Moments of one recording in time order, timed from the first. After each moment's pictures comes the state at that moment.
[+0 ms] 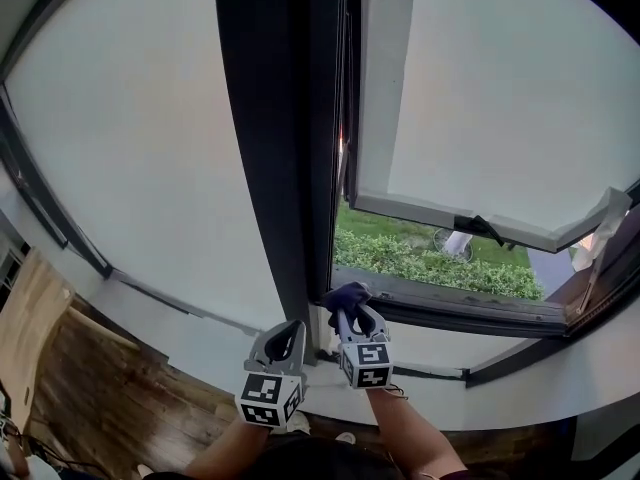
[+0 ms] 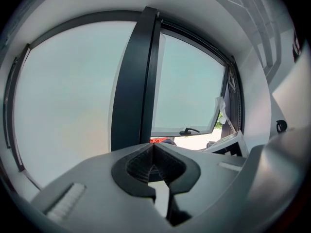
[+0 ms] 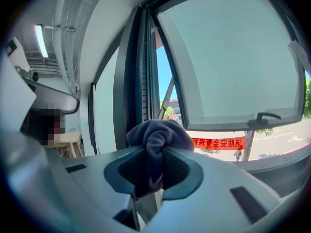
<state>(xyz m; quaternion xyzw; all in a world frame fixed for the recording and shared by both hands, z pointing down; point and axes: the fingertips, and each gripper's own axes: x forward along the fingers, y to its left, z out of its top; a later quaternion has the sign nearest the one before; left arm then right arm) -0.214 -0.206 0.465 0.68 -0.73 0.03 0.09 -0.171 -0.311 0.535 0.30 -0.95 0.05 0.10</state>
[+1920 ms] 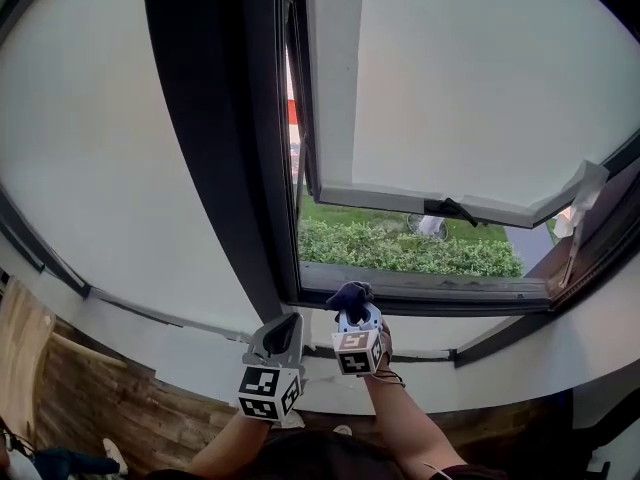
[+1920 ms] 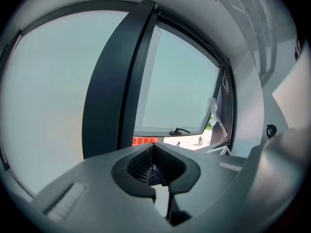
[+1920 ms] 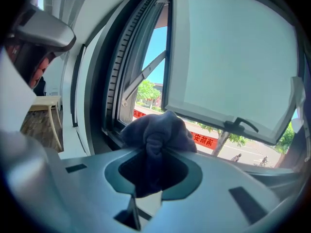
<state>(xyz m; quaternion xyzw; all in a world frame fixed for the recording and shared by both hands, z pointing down) -0.185 -0.252 0.473 0.72 -0.68 0.02 0.11 -0.124 -0.364 0.585 0.38 -0.89 -0.03 0.25</state>
